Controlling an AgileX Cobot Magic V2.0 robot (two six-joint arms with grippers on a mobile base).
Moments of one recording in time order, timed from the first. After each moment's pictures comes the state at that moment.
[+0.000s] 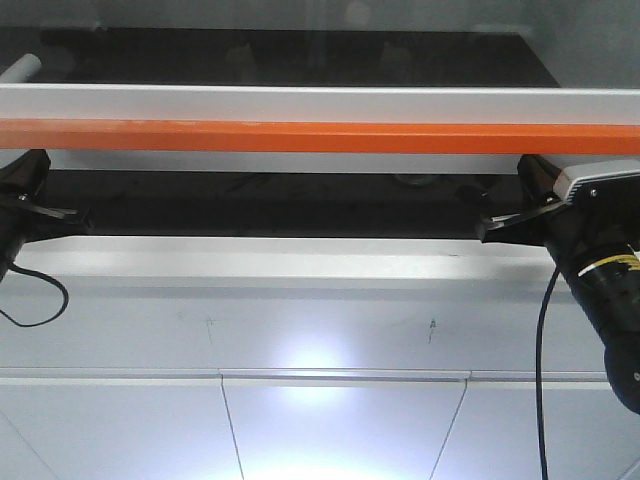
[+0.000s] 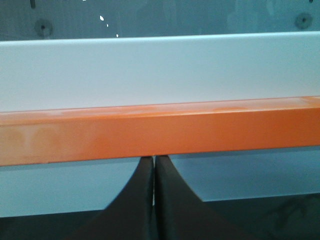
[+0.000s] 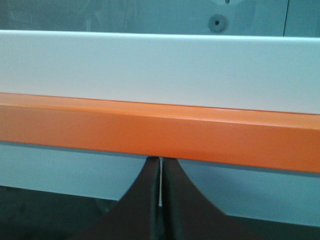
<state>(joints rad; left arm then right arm) 0.00 1.57 -0.57 0.09 -1.06 -0.03 0.12 1.58 -0.54 -0.04 -1.07 -0.05</state>
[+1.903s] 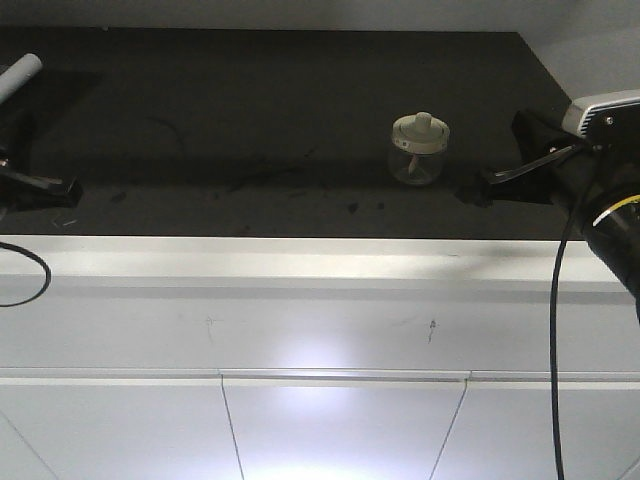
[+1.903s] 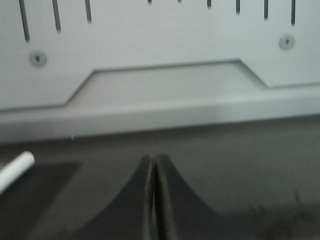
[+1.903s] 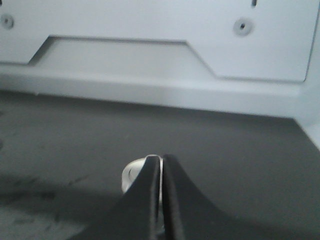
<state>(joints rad) 0.00 1.42 -0.60 0.14 -0.88 -0.05 0.12 1.42 -0.69 -0.18 -0.68 0.08</state>
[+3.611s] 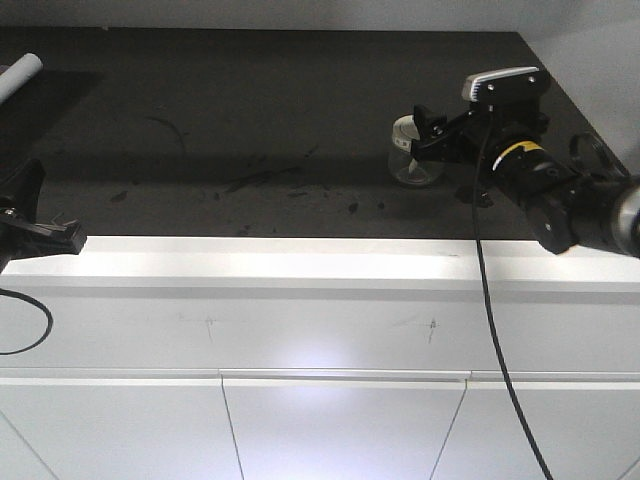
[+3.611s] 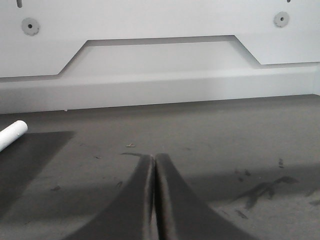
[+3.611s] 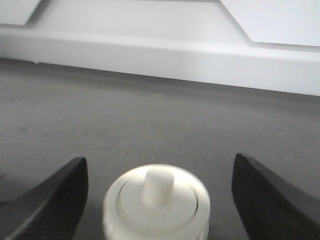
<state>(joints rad) 0.00 1.42 -0.48 0.15 -0.96 -0.06 0.12 1.95 -1.21 -0.29 -0.61 0.16</state>
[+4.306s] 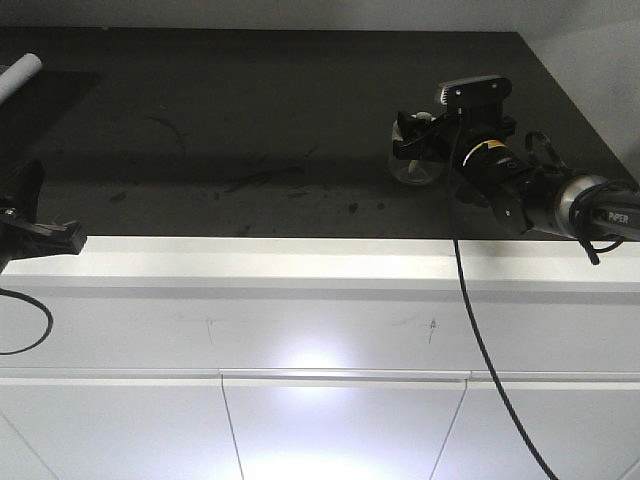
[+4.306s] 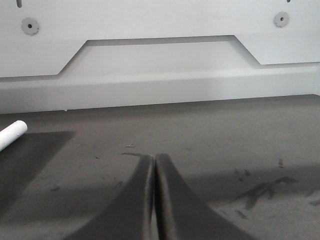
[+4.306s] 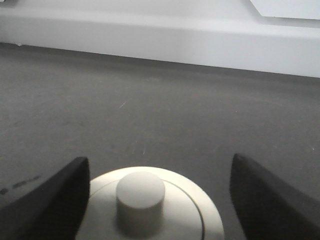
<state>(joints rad) 0.00 1.42 -0.48 0.15 -0.96 -0.06 0.12 2.18 -1.46 -0.30 -0.56 0.18</state>
